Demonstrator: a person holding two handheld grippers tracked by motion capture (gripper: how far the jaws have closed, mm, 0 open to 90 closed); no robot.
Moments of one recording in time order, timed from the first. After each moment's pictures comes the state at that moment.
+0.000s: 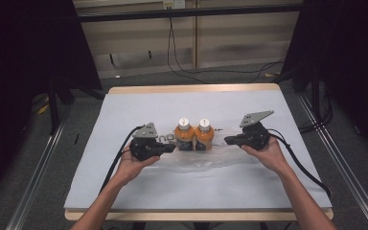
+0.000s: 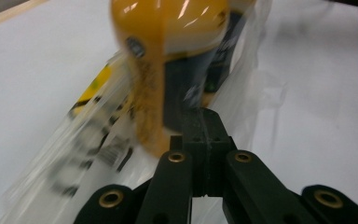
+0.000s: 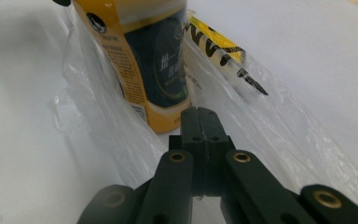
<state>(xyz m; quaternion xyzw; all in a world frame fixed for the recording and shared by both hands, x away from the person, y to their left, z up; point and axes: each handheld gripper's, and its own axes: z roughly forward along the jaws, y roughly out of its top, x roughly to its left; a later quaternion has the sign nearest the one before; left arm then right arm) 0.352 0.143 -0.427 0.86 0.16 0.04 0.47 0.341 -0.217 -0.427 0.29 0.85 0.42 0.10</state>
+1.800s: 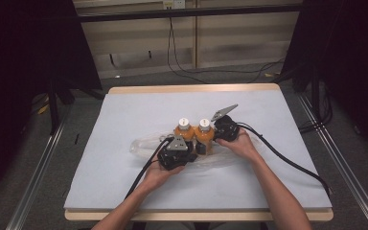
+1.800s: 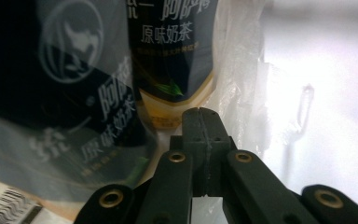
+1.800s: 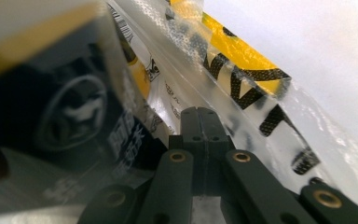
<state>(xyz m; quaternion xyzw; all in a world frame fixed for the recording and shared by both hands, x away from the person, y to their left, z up) 0.341 0.079 -0.478 0.89 0.15 0.07 0.42 0.408 -0.156 -0.472 0.29 0.87 0.39 0.04</state>
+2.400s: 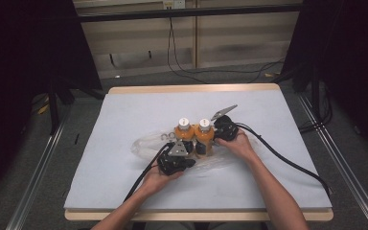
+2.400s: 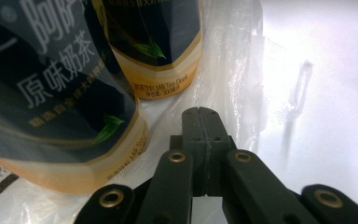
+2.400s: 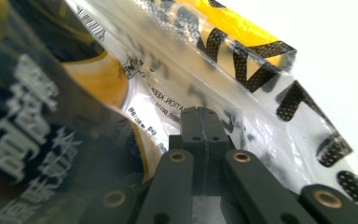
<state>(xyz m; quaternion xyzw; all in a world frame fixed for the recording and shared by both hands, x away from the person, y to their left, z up) 0.332 0.082 -0.486 0.90 0.15 0.05 0.41 0.418 -0.158 -0.486 0.33 0.86 0.38 0.03</state>
